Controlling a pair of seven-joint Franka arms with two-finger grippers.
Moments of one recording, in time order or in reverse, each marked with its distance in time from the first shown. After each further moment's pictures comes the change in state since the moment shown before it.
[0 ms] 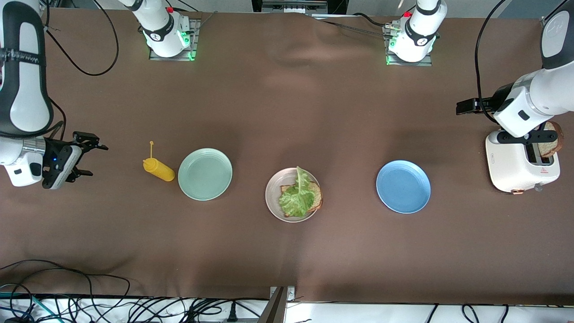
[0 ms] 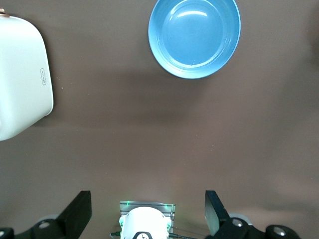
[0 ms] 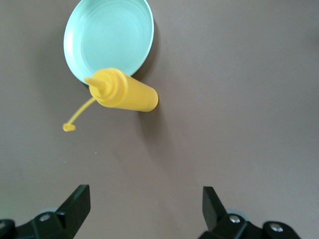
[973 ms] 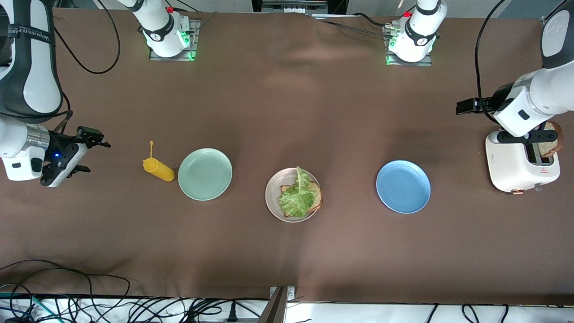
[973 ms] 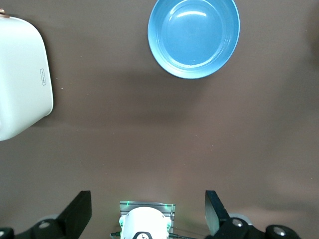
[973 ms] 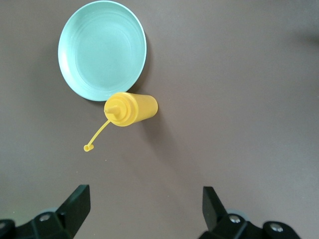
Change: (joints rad) left arm -0.003 -0.002 -0.001 0.000 0.000 0.000 0.000; right arm 0.106 -0.106 0.004 0.006 -0.156 -0.006 0.315
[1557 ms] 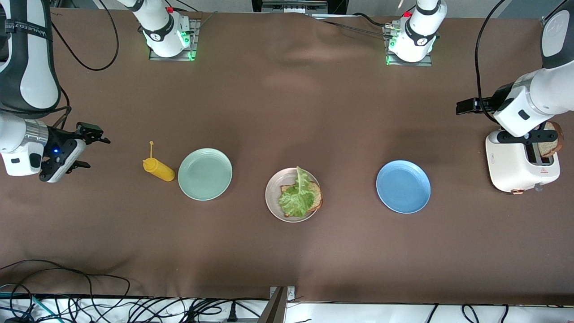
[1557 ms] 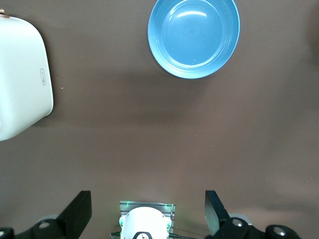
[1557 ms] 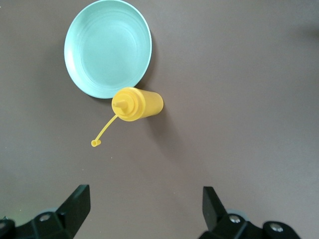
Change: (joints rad) left arm 0.000 0.000 0.000 0.000 0.000 0.000 0.000; right arm 0.000 -0.037 -0.002 -0.035 0.000 0.000 0.003
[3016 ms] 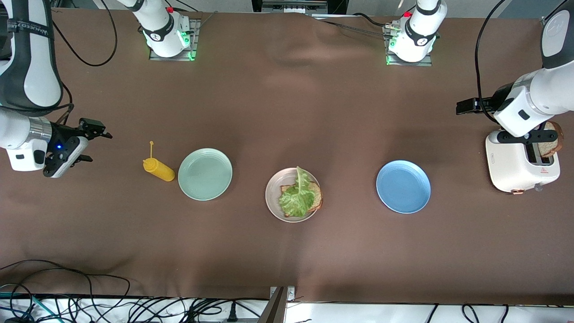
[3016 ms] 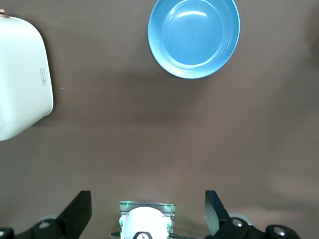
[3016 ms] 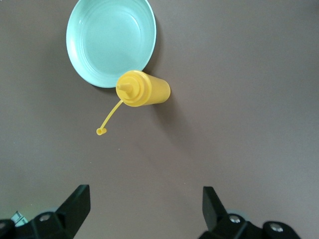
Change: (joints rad) left arm 0.000 0.000 0.000 0.000 0.000 0.000 0.000; right arm -0.006 -0.020 -0.009 -0.057 -0.006 -0.006 0.009
